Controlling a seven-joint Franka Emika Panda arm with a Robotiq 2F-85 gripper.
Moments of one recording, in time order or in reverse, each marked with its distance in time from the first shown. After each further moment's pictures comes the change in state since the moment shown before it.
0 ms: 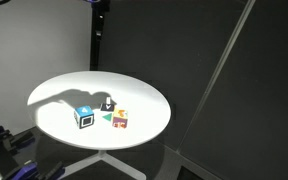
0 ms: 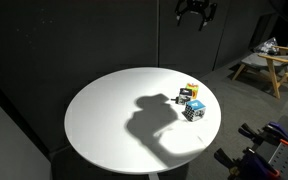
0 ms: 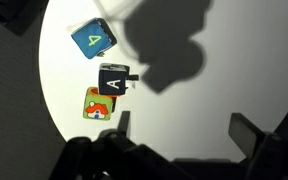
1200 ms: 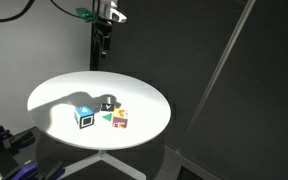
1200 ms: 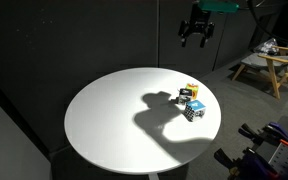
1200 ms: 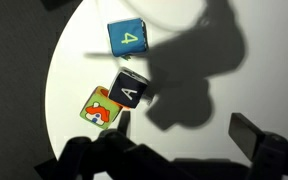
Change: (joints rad) arm 0.000 0.095 -0.033 -0.037 -0.018 -0.021 -0.414
